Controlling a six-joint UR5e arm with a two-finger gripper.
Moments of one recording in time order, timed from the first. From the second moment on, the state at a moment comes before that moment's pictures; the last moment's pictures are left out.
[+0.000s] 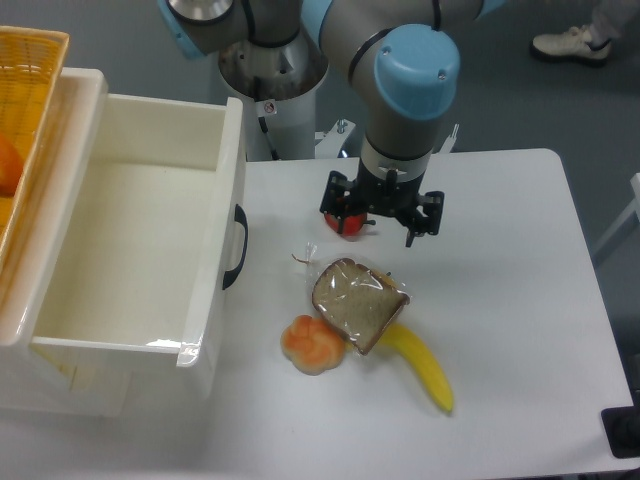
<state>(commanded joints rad) 2.56 -1.79 -1.51 -1.40 1.52 0.76</state>
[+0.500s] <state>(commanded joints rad) 2.58 -1.80 -1.54 -1.40 1.50 0.75</state>
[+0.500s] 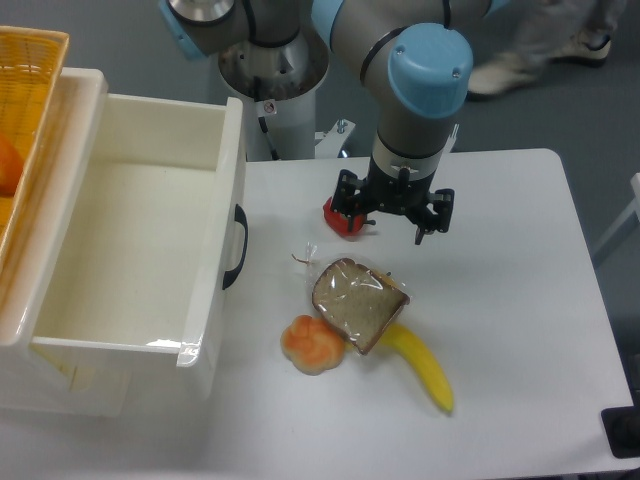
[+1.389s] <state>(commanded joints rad) 2.66 -1.97 -1.58 -1.32 1.42 0.58</state>
